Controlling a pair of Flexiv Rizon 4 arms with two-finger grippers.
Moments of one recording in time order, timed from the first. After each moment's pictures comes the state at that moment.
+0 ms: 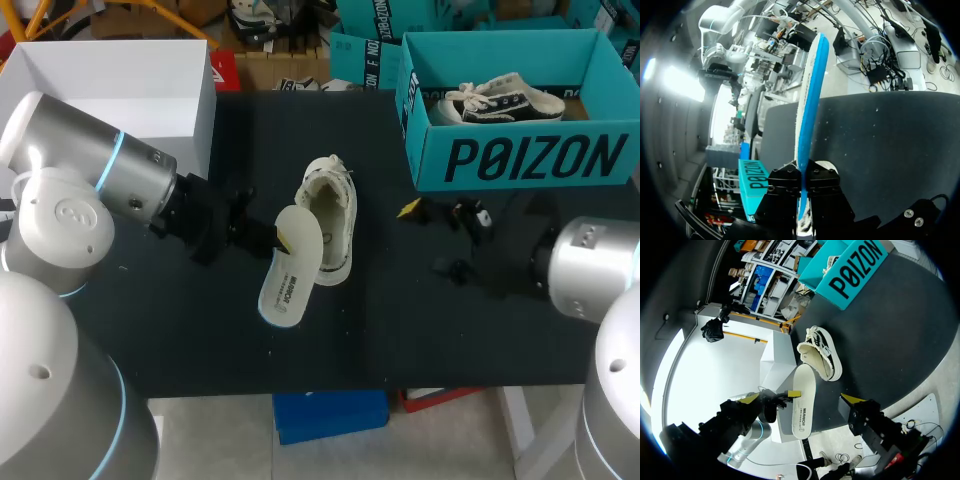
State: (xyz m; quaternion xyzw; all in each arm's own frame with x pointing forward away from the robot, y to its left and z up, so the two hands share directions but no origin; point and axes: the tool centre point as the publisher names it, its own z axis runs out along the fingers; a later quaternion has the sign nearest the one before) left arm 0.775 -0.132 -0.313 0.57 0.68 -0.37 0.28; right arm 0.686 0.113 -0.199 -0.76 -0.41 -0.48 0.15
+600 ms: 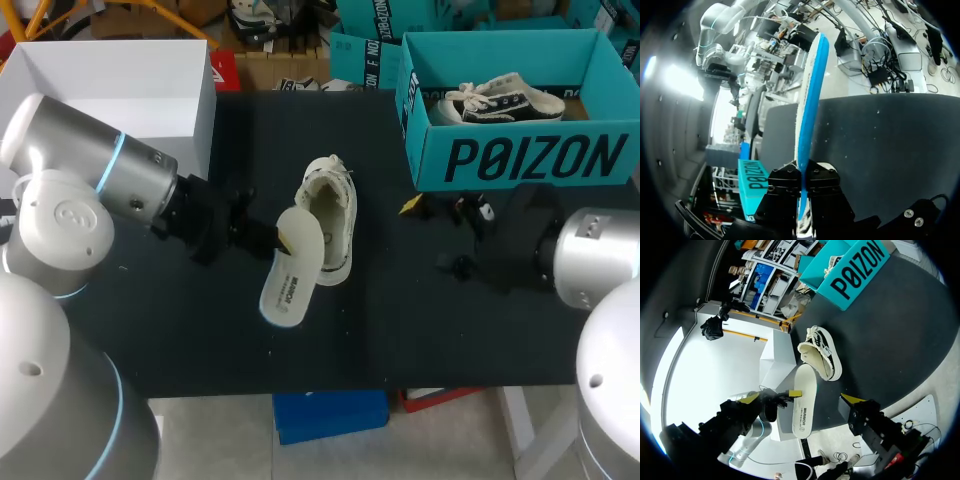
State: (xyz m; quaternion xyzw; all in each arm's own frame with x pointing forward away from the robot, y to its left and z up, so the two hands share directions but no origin) left arm 0.773 -0.134 -0.313 0.56 0.68 -0.38 0.28; right arm 0.688 0.112 -0.193 -0.76 -0.42 -0.47 0.16
